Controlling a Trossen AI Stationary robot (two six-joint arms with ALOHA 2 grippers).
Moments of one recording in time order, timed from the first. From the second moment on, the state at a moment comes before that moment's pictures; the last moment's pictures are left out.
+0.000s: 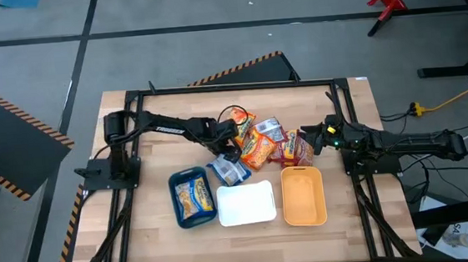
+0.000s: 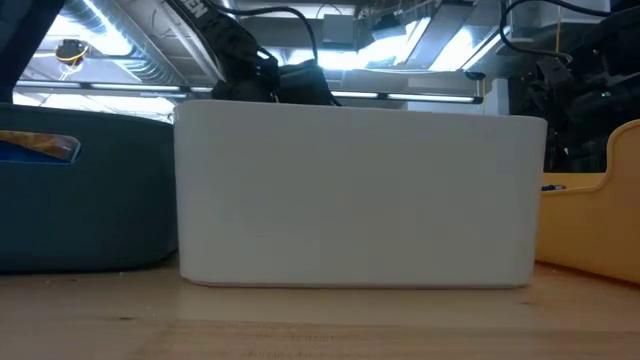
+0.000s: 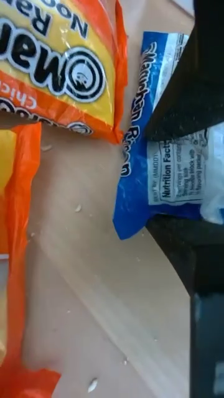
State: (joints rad) left arm 0.20 1.92 1.15 -0.44 0.13 -0.76; right arm -0.12 0.26 0.04 -0.02 0.30 0.65
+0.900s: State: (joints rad) left arm 0.24 1.90 1.31 -0.58 0.19 -0.62; right arm -0.12 0.26 0.04 -0.02 0.29 0.65
